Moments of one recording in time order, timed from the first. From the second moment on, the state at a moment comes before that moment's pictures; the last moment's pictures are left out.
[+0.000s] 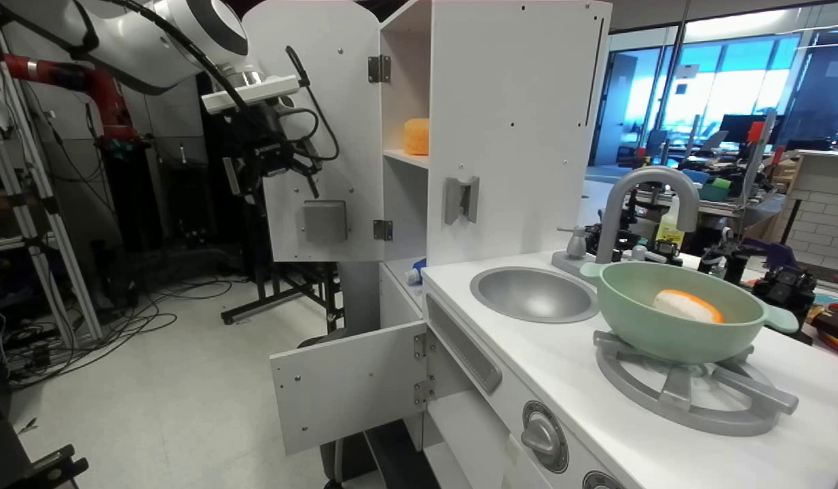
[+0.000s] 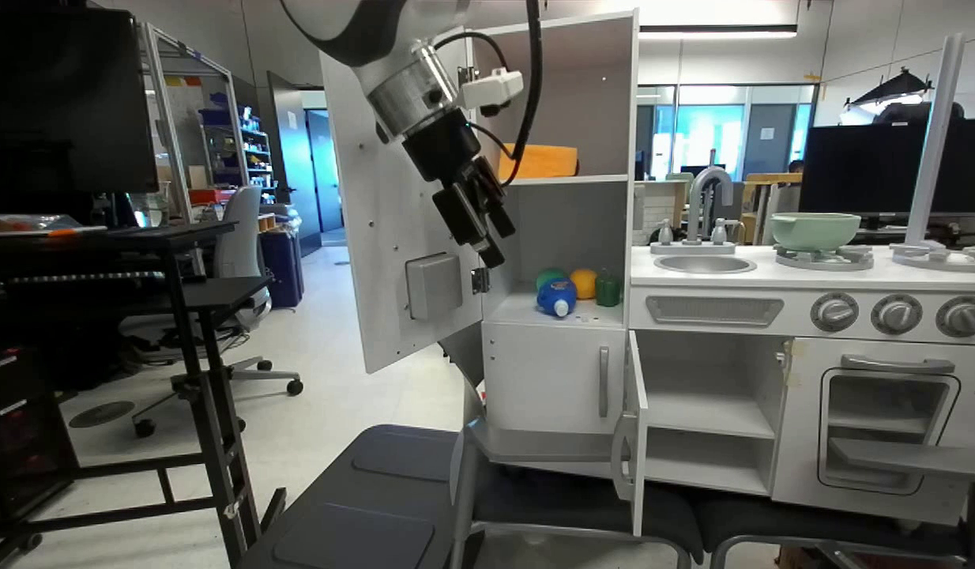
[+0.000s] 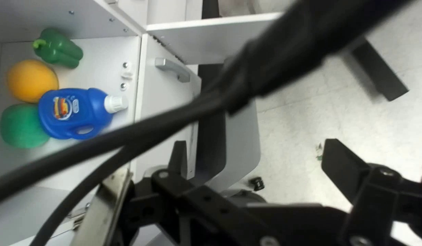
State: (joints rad) arm 0.40 1.10 0.26 -0.69 -0.68 1.48 -0.43
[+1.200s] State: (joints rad) arm 0.22 0.47 0.40 -1.56 -0.54 1.67 -0.19
